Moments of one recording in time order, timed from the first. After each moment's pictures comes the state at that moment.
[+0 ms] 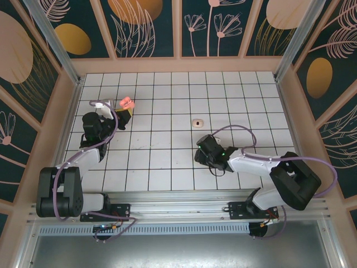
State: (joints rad) left arm 0.00 1.32 0.53 0.61 0.57 -0.40; right arm 0.81 1.39 0.62 -0.28 0.13 0.98
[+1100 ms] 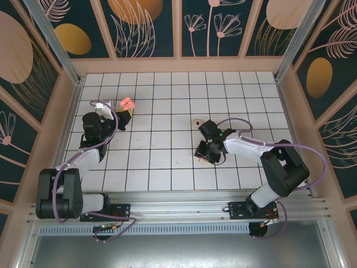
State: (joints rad) left arm -0.01 1.31 0.53 0.58 0.56 -0.37; right arm 0.65 1.55 0.84 -0.56 -0.17 0.98
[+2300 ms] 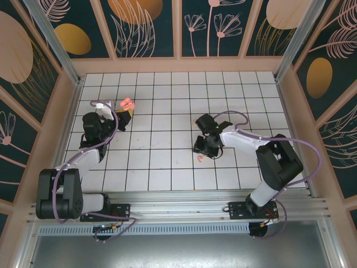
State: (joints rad) left arm -0.01 1.31 0.53 0.56 0.56 -0.37; right arm 0.64 1.64 0.98 -0.65 -0.17 0.88
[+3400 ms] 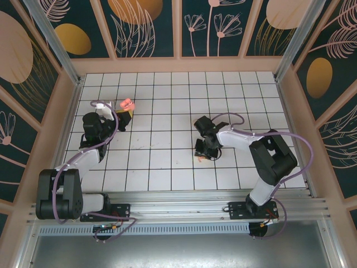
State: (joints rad) left arm -0.01 1.31 0.53 0.56 0.57 -0.36; right arm 0.64 1.68 0.96 -0.64 -0.16 0.83
